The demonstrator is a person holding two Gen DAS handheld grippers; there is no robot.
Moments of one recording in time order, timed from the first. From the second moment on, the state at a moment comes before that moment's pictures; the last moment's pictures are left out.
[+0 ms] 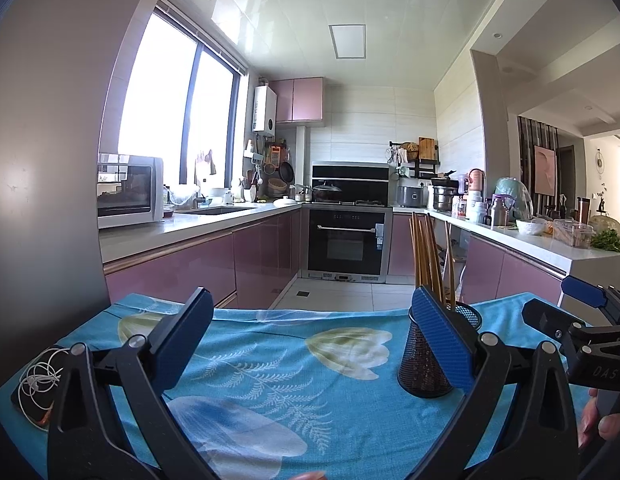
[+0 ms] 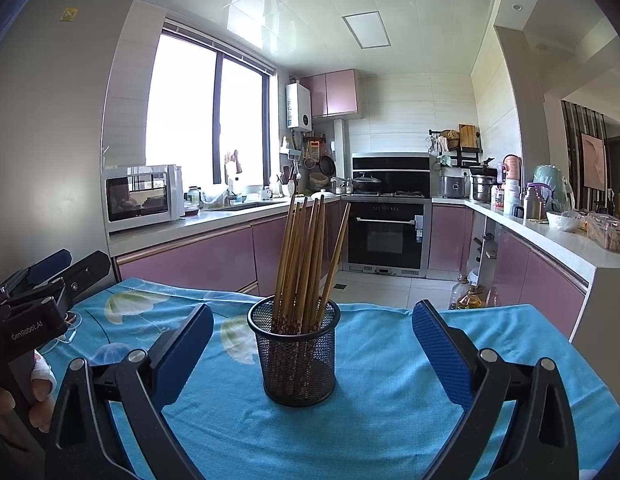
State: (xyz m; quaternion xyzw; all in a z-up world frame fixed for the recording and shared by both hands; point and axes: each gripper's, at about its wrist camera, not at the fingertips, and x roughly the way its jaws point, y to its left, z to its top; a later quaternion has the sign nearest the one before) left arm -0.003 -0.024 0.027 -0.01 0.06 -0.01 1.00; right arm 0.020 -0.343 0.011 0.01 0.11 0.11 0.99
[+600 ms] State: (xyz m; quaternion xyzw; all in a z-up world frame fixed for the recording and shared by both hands) left arm -0.003 -0.023 0.027 -0.01 0.07 -0.01 1.00; right arm 0.023 -0.344 0.010 0.01 0.11 0.11 0.99
